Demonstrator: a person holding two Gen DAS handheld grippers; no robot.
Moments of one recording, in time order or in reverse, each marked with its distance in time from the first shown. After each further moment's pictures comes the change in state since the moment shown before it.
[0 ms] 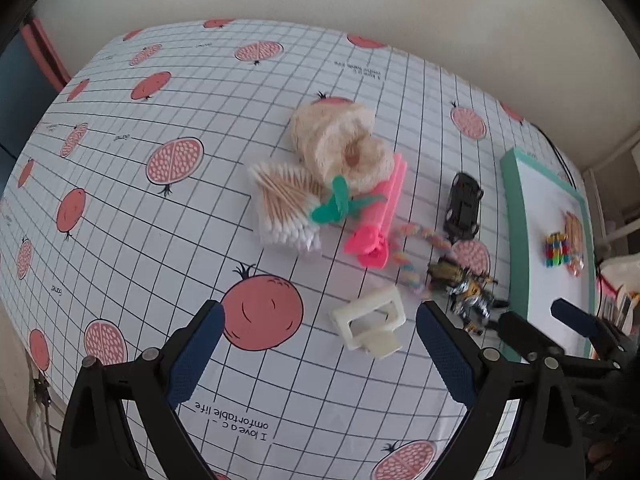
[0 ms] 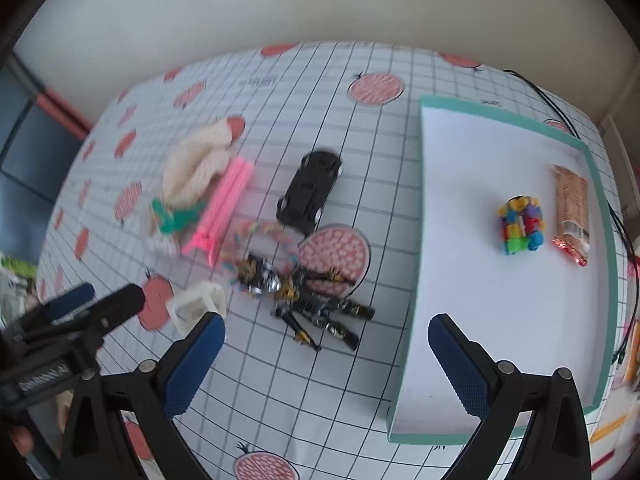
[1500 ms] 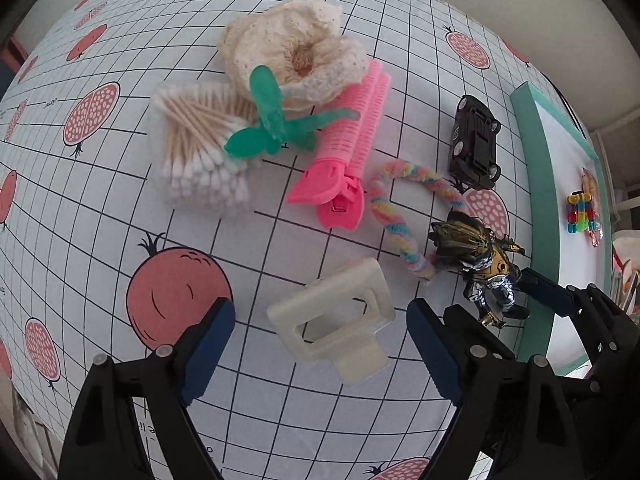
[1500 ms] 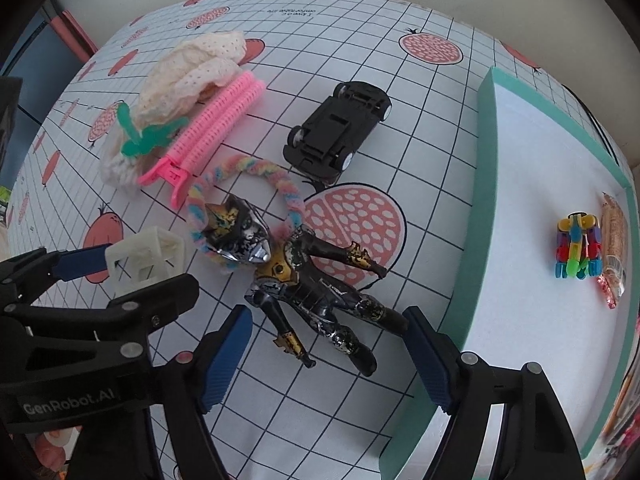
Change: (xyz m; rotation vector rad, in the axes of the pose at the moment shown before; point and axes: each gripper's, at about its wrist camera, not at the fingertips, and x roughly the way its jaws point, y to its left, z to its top) left arm 0.088 -0.016 -0.016 0.047 0.167 -0.055; right arm 0.062 0.019 -0.003 -0.196 0.093 -0.068
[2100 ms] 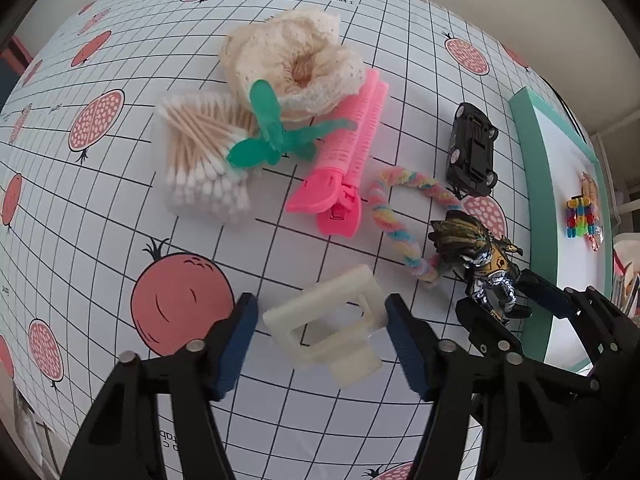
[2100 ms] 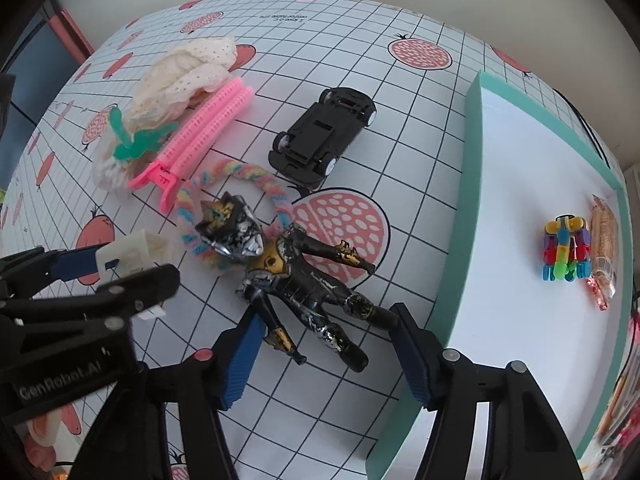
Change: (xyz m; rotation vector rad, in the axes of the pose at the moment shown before) left arm 0.002 0.009 -0.003 -0.002 -0.025 0.008; right arm -0.004 -0.004 0.009 -0.016 -0.018 -0.024
